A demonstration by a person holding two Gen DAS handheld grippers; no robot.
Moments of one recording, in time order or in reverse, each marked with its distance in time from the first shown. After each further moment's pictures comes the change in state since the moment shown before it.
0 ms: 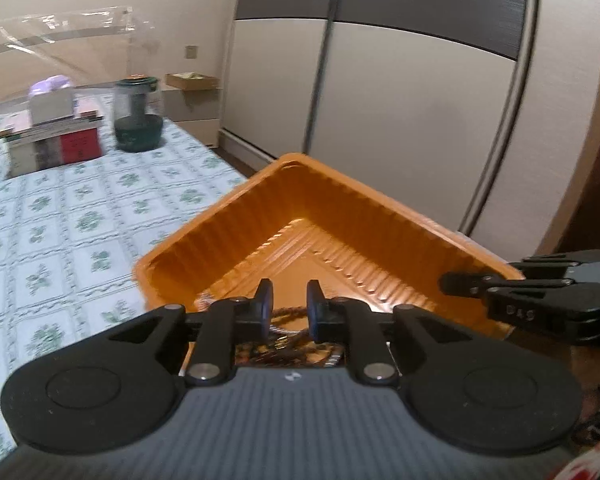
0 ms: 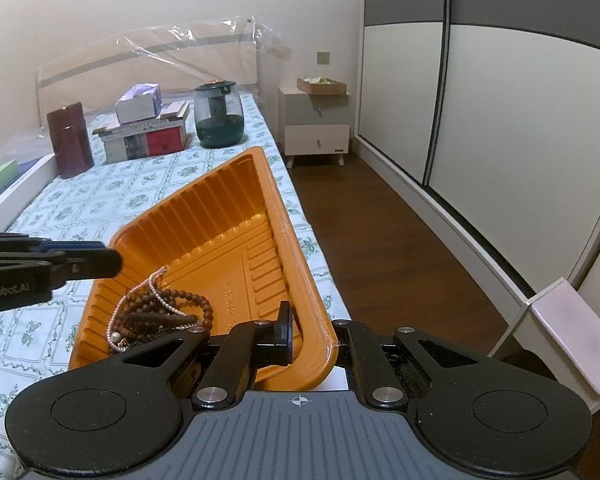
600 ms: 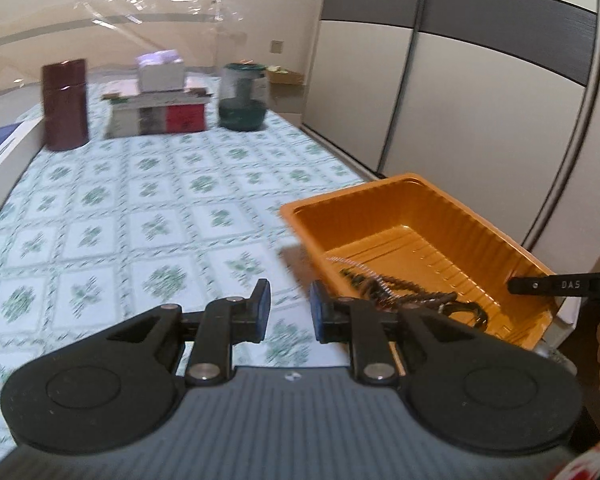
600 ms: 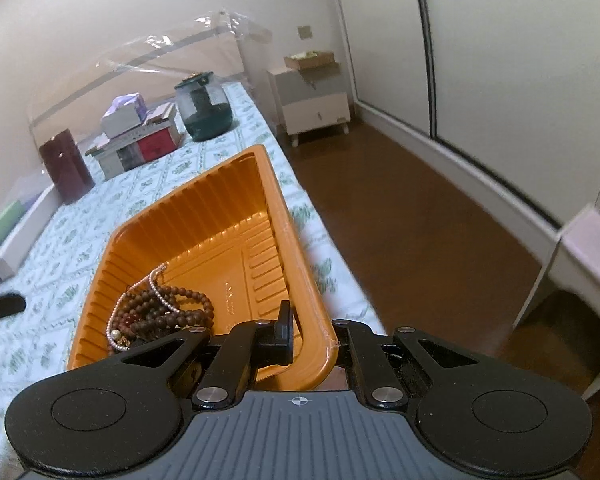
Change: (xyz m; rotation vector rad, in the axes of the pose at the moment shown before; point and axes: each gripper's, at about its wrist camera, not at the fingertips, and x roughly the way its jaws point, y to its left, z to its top) left arm -0.058 0.059 -0.035 -0.127 0.001 0.193; right arm 0.020 -0.042 -0.019 0.229 0.074 0.107
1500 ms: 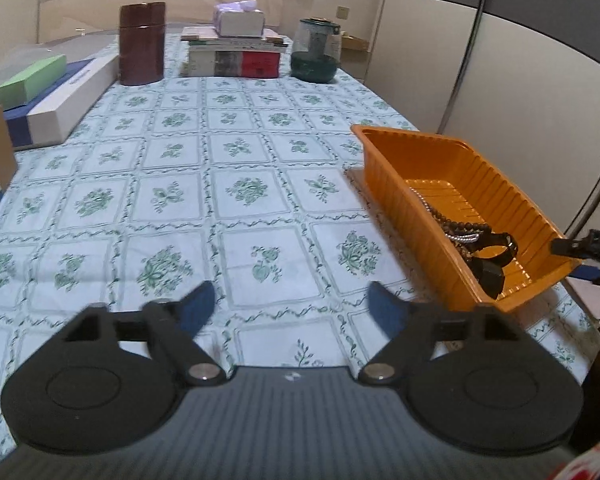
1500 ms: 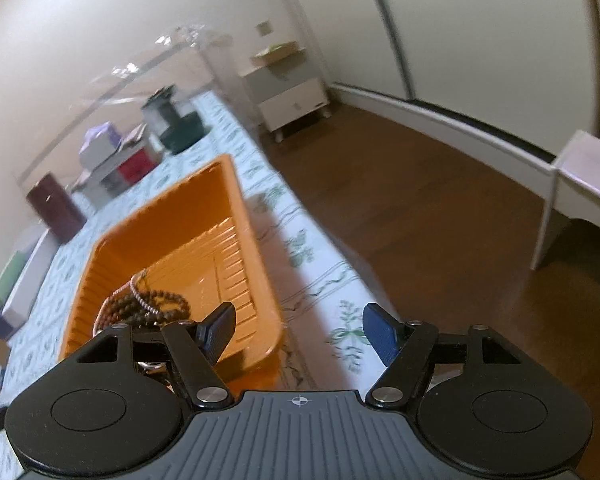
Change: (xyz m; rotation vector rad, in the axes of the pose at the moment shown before) left arm -0.042 0.021 -0.049 -0.107 0.108 0.162; right arm -0.007 -0.036 -0.014 0.193 -0.011 0.014
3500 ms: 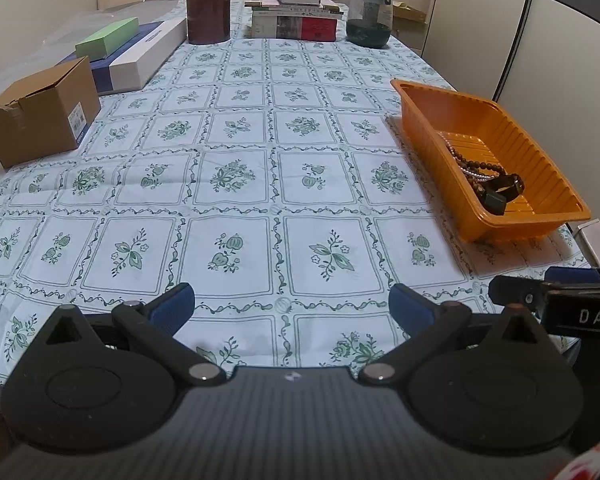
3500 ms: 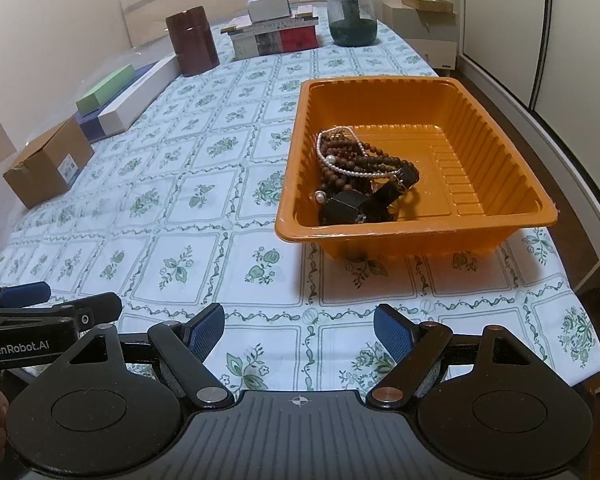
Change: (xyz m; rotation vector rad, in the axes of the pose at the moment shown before) left arm -0.069 -0.014 -0.043 -0.069 0.115 0.171; right arm -0.046 0.168 -0.104 -0.455 0.275 0.103
